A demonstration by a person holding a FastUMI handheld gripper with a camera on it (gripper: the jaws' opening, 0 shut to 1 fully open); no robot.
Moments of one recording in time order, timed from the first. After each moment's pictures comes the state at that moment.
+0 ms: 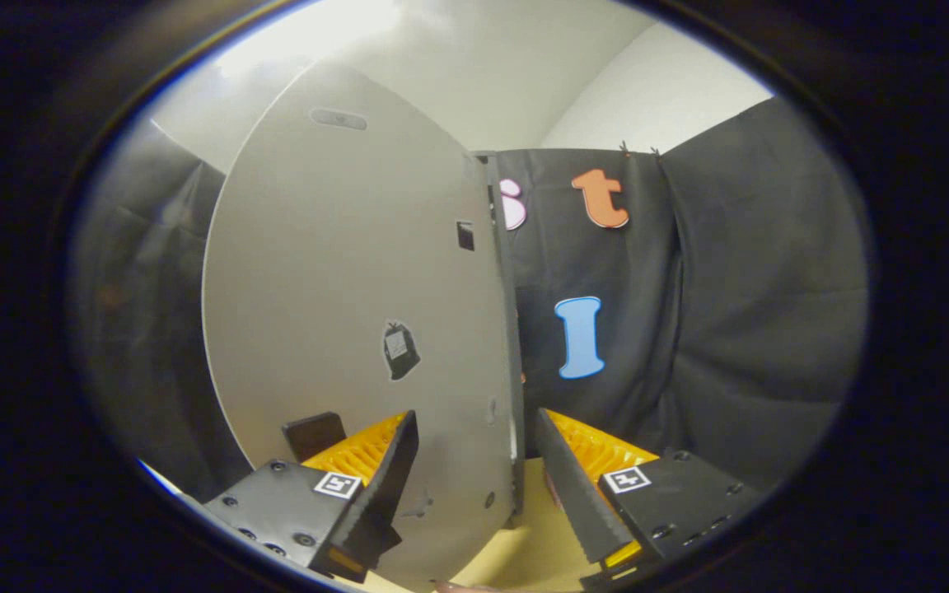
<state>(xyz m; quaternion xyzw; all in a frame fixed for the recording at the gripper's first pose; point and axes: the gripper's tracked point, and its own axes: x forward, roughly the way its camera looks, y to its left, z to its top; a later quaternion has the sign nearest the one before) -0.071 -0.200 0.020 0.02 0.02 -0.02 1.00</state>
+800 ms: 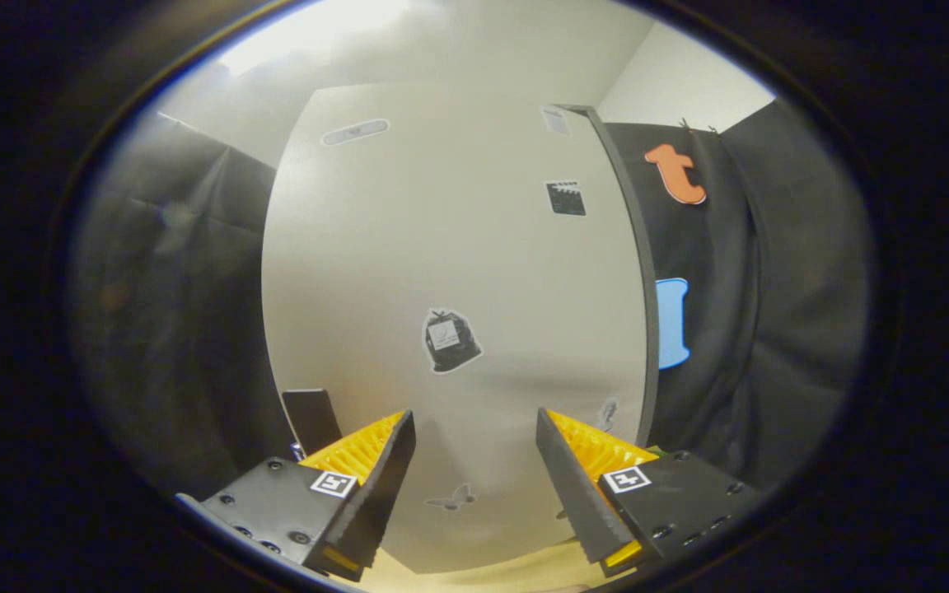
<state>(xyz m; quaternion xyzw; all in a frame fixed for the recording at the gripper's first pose) 0.022 -0.082 -0.003 0.04 0.04 0.07 1.00</state>
